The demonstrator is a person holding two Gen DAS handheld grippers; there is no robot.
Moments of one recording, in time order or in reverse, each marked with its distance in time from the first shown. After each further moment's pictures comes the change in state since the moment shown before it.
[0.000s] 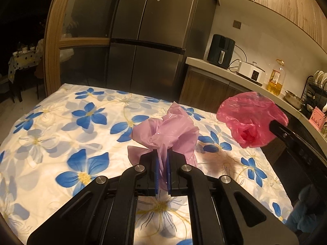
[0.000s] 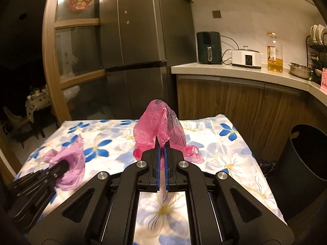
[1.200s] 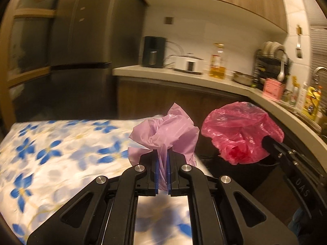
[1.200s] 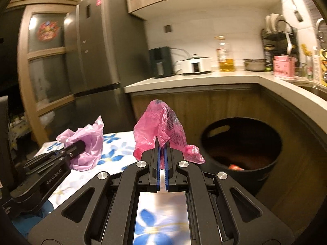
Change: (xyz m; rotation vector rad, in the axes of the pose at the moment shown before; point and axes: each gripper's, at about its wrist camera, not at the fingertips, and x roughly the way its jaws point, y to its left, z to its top) left arm -0.032 -0.202 -0.009 0.266 -0.040 -0.309; right arm -0.129 -0.148 -0.015 0.155 -0.112 -0.217
